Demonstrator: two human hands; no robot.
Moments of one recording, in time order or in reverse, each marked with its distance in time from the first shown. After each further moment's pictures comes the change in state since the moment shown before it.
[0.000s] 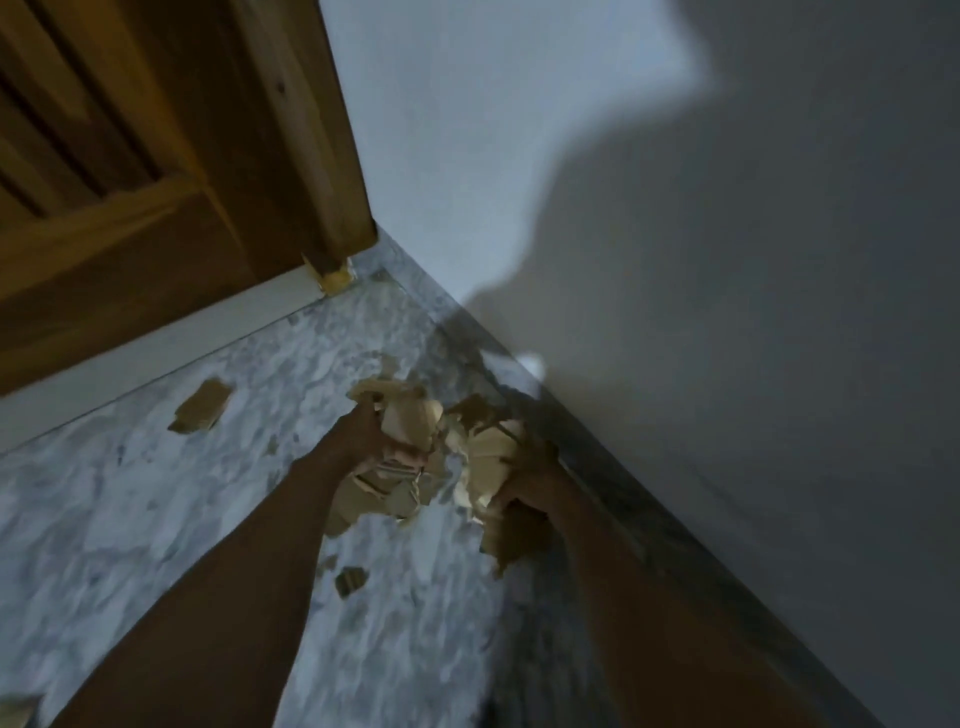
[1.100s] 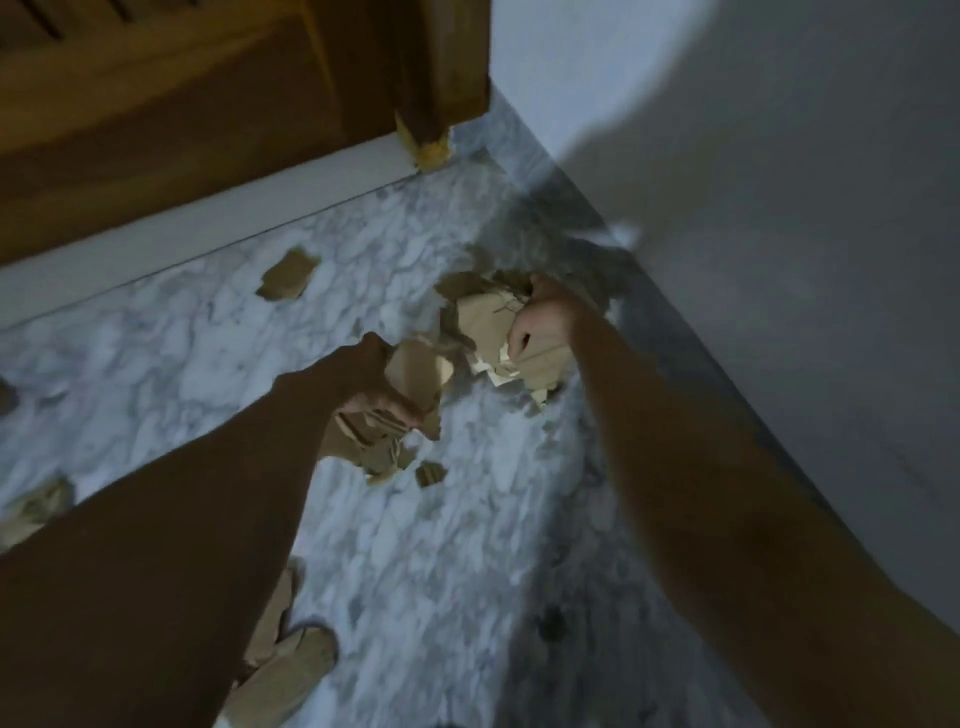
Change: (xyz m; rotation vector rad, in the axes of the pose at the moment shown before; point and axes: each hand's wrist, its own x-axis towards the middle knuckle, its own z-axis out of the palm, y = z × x) left_hand -0.041 -0.086 -0.056 0.300 -0.027 -0.202; right_hand 0.033 -0.140 0.038 -0.276 -0.265 -0.305
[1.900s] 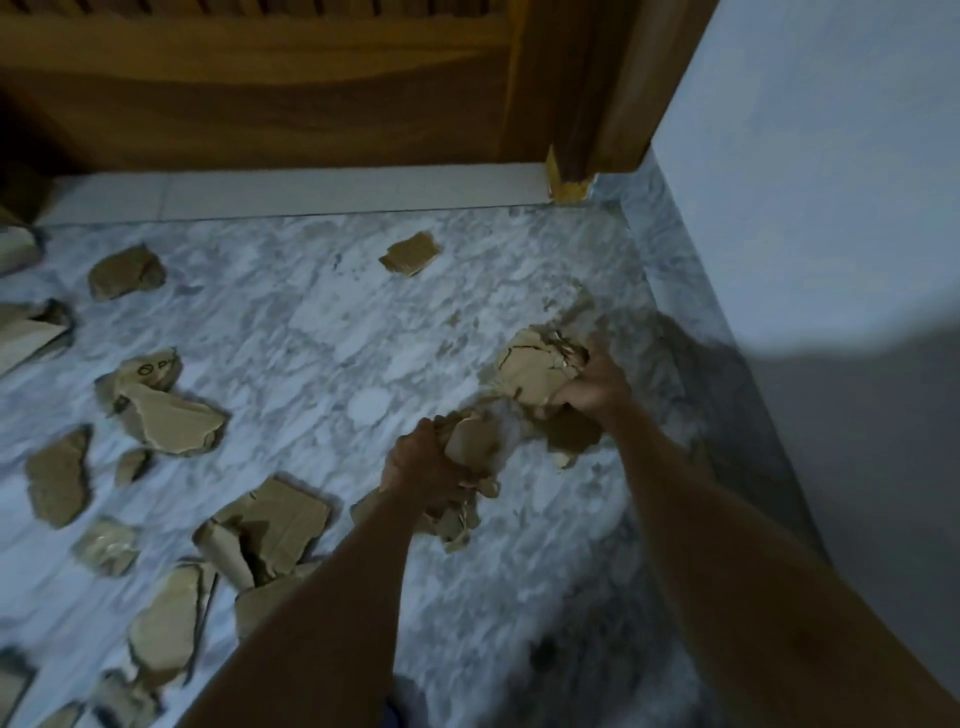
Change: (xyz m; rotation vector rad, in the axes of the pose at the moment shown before) left_hand -0.050 -0.038 0.129 -0.414 0.333 -0.228; right_hand -0.015 0.001 0.058 -0.094 0.036 -0.053
